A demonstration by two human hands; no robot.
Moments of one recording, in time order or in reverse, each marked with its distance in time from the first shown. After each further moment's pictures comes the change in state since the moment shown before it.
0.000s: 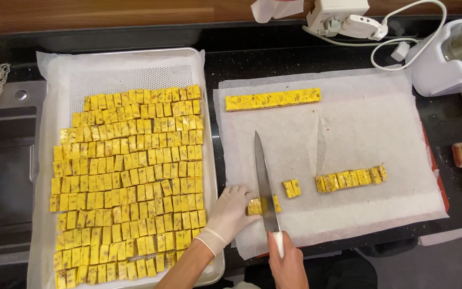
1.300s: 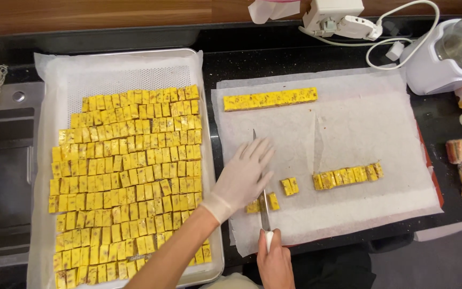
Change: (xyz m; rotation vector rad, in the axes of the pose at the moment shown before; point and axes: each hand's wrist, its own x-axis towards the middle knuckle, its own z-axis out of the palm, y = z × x) left_hand 0.053 0.044 -0.089 0.133 0.207 0.223; right_hand -0.003 0.011 0.045 -0.185 0.207 -0.070
